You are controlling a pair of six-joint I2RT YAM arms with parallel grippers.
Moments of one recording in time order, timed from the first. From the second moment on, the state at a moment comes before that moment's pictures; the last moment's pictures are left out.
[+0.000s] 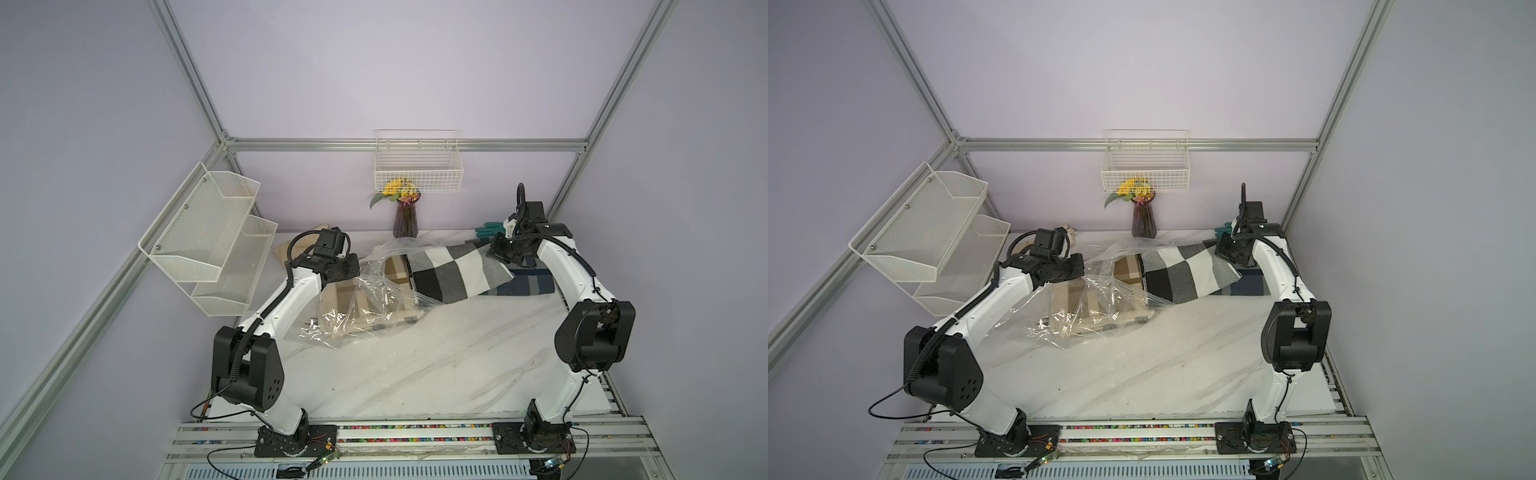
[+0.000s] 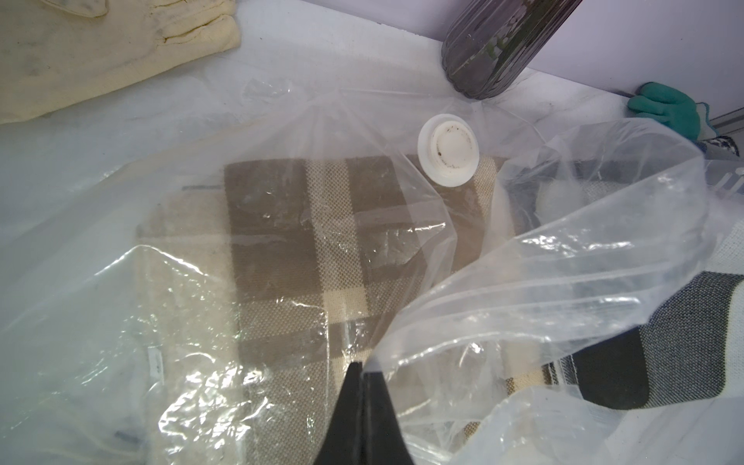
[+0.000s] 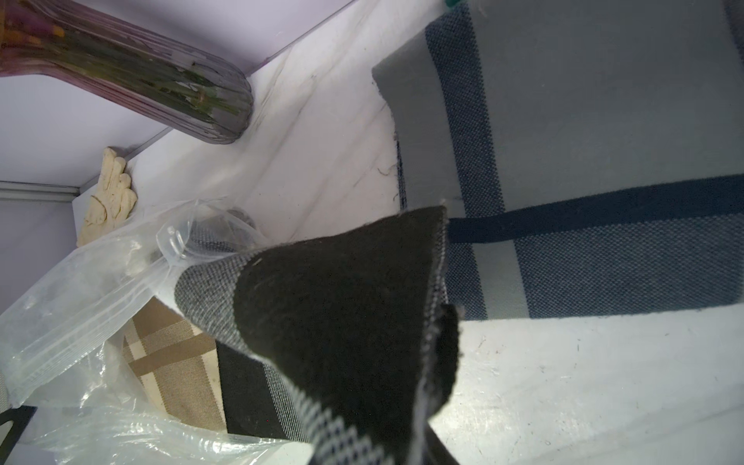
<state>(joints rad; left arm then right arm) -0.26 1.60 1.37 -0.61 0.00 -0.42 -0.02 1.83 1.75 -0.91 -0.27 0.40</state>
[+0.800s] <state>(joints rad) -0.26 1.60 1.37 -0.62 -0.02 -0.42 -0.18 1.88 1.75 -0.71 -0.28 0.53</state>
